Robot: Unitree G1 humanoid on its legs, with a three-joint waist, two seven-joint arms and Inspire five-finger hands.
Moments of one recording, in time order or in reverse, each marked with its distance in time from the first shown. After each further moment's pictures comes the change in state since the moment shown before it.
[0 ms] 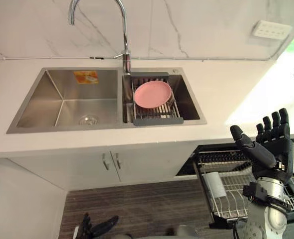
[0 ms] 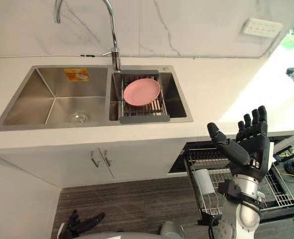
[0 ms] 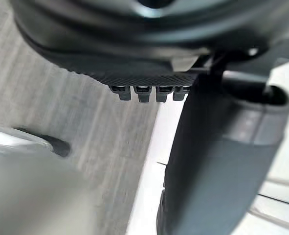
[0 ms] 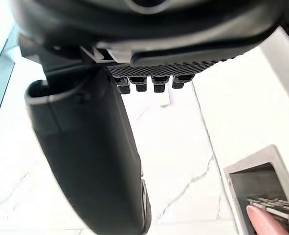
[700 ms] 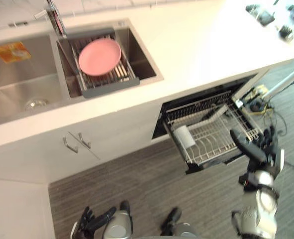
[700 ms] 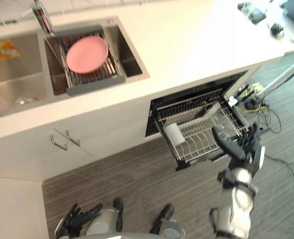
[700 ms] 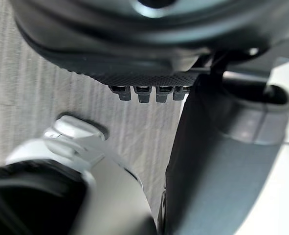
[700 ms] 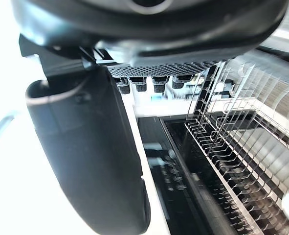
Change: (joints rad) left arm 0.044 -0.021 0.134 -0.011 -0.208 0.022 -0.136; right arm -0.118 0.027 -0.077 0.326 -0.027 0.109 -0.132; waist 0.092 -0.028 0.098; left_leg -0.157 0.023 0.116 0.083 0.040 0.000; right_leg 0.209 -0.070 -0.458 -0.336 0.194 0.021
